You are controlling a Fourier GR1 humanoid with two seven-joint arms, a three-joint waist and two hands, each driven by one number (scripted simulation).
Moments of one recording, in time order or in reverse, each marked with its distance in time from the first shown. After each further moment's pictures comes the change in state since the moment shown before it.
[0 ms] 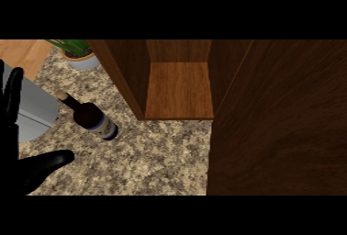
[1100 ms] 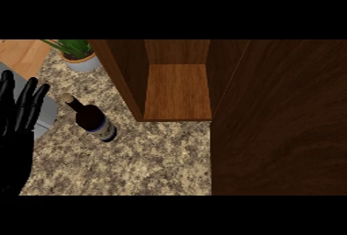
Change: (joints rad) left arm 0.214 0.077 0.030 0.170 -0.023 -0.422 -0.501; right arm -0.279 0.031 -0.170 0.331 0.211 -0.114 -0.320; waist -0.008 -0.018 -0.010
